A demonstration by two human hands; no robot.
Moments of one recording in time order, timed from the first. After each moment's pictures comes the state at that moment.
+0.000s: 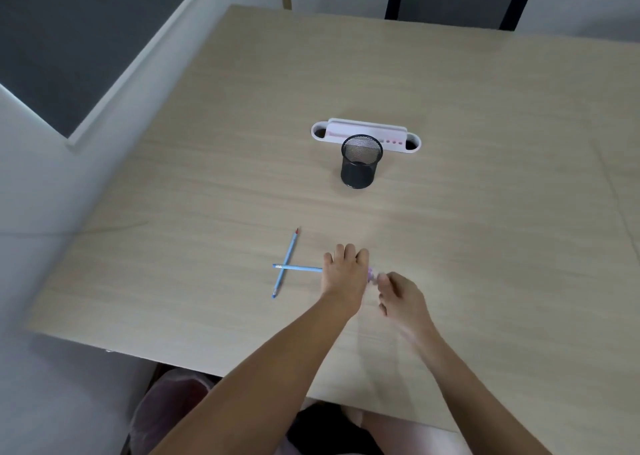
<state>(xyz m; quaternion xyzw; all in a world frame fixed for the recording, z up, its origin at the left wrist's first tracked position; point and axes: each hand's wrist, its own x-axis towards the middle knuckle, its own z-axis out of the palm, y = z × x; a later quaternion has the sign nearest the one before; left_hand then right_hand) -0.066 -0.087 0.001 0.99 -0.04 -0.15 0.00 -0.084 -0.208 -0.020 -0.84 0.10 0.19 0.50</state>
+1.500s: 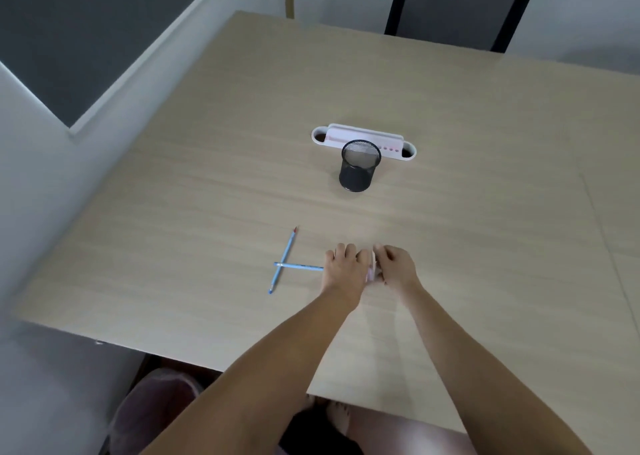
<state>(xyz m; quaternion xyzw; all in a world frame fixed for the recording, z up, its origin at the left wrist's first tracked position) -0.067 -0.091 -0.002 0.99 -0.04 -0.14 0.01 -0.022 -0.199 -0.025 -0.86 0.12 0.18 0.46</state>
